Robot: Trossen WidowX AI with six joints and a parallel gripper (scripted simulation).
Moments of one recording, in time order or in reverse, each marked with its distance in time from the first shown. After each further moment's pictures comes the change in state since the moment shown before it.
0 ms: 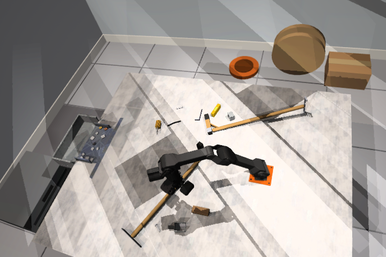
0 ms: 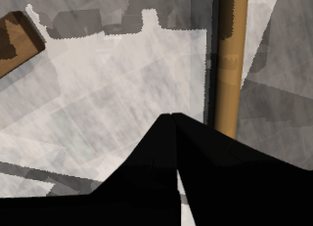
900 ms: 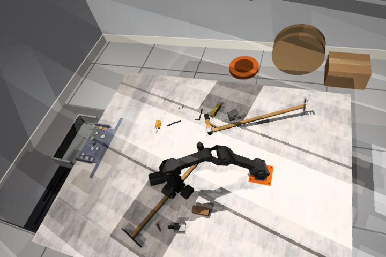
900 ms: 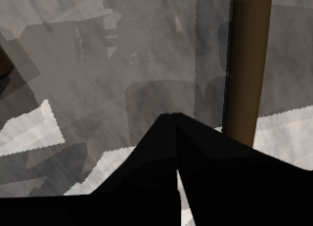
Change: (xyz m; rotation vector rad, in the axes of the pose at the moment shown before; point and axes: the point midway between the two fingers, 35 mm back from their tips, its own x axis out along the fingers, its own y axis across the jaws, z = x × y) arm 0.046 -0.006 0.005 0.004 -0.003 -0.002
